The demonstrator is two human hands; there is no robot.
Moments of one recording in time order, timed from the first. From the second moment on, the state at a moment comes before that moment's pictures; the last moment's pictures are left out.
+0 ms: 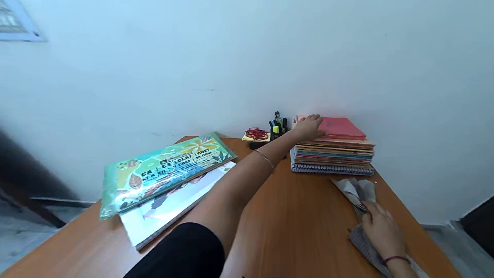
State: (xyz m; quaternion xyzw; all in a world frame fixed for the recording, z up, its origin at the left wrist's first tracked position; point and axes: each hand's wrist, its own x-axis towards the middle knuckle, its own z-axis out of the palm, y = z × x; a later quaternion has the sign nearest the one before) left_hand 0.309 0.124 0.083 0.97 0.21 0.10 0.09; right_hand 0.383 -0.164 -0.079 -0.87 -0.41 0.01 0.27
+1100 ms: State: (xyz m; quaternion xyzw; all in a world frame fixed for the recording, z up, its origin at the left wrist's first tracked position) left_hand 0.322 0.062 0.066 0.32 0.37 0.48 0.73; right_hand 0.384 -0.163 -0.065 -0.88 -0.39 0.07 0.24
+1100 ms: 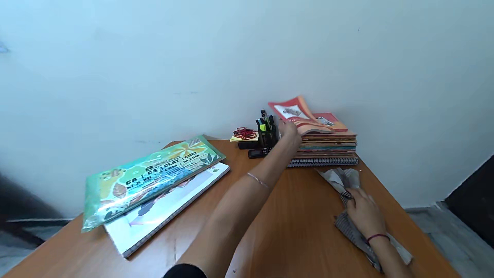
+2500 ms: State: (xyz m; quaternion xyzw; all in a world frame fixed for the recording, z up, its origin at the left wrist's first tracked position) left_hand 0.341 0.126 0.062 0.96 0.20 0.04 0.19; right_hand 0.384 -0.161 -0.064 -0.89 -0.38 0.08 0.24
